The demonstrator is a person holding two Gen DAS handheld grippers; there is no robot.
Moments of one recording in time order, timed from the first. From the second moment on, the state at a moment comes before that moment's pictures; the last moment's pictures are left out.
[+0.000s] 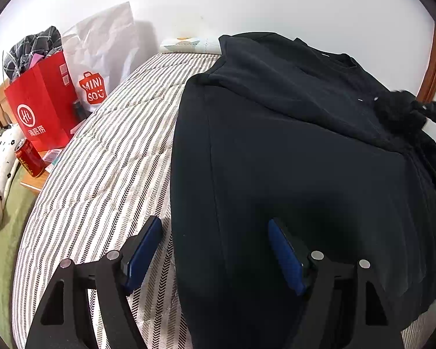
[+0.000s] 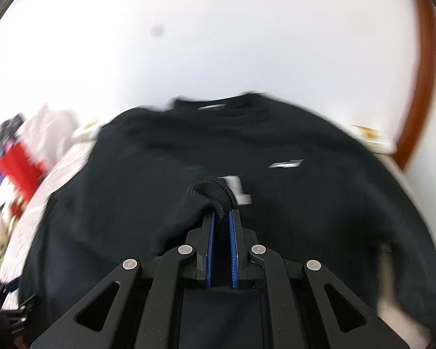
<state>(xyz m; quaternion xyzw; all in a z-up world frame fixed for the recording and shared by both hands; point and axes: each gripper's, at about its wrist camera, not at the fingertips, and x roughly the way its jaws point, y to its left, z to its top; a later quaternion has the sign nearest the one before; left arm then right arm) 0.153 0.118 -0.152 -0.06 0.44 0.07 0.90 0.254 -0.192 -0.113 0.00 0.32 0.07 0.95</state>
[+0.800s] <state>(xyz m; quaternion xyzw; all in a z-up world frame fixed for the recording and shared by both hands) 0.088 0.123 -0.144 -0.07 0.44 0.00 0.89 0.097 -0.331 -0.204 0.04 0.41 -0.05 0.91</state>
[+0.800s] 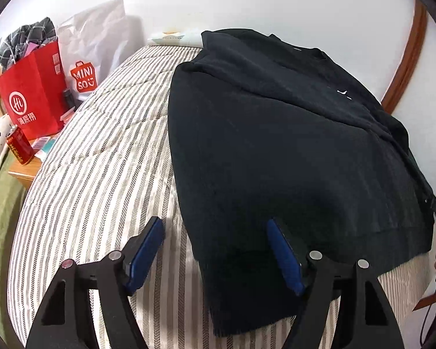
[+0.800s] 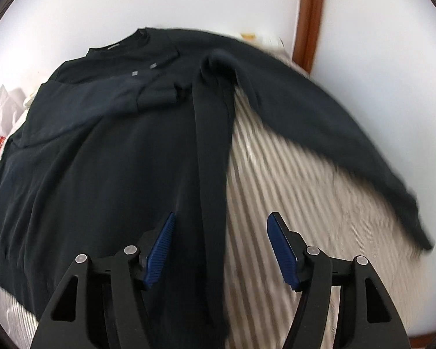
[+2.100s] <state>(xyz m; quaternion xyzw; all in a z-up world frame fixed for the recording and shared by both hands) 0.027 0.138 -0.130 -0.10 0.45 0.00 0.89 0.046 -0.312 -0.180 -0.01 0.38 -0.01 0.93</state>
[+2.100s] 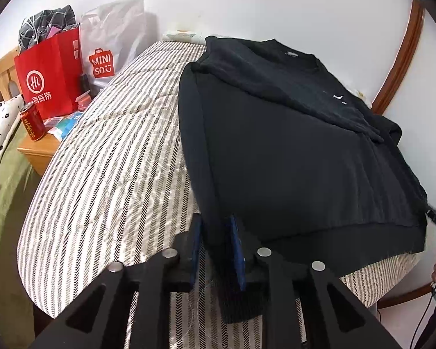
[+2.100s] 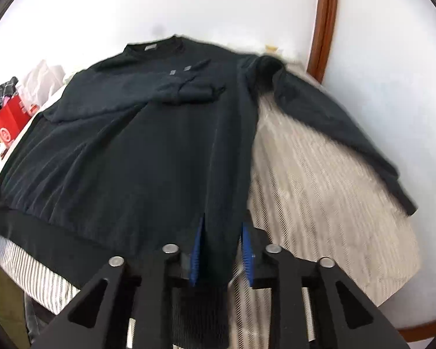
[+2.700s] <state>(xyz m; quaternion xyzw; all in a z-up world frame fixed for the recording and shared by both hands) 0.127 0.141 -0.109 -0.10 0.44 0.06 0.89 0.218 -0.254 -0.115 -0.02 0.34 0.05 0.94</state>
